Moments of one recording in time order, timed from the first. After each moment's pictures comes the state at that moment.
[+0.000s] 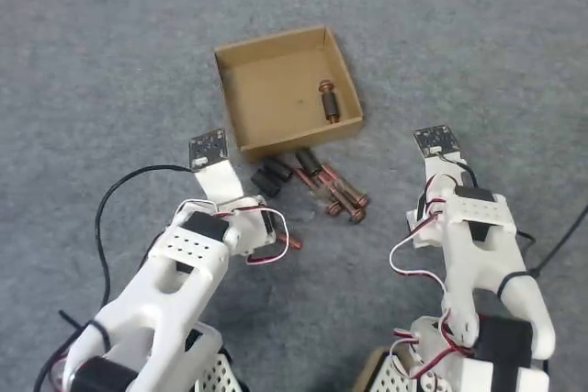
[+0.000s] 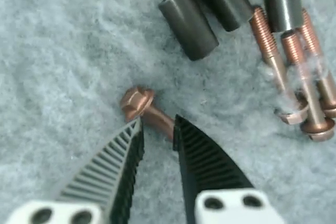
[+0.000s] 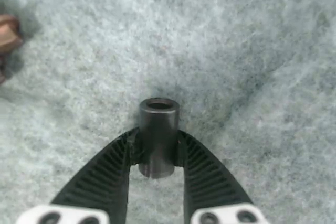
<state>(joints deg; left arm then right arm) 13.8 -30.7 69.4 44.8 41.6 4.7 -14.9 56.4 46.7 20.0</state>
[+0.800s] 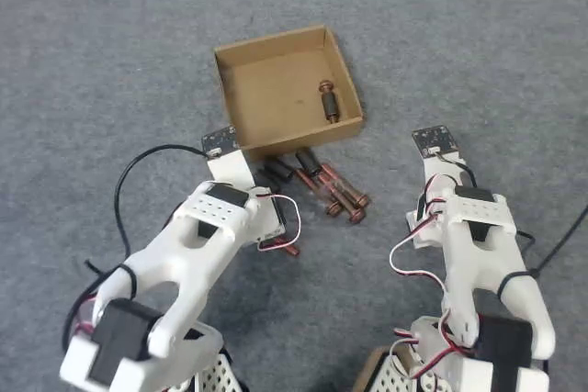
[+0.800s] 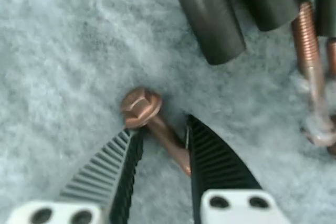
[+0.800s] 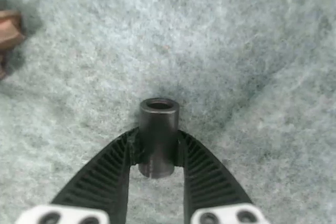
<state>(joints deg) 15.2 -11.7 57.1 49.1 46.5 4.7 -15.0 56.4 46.7 21.3</state>
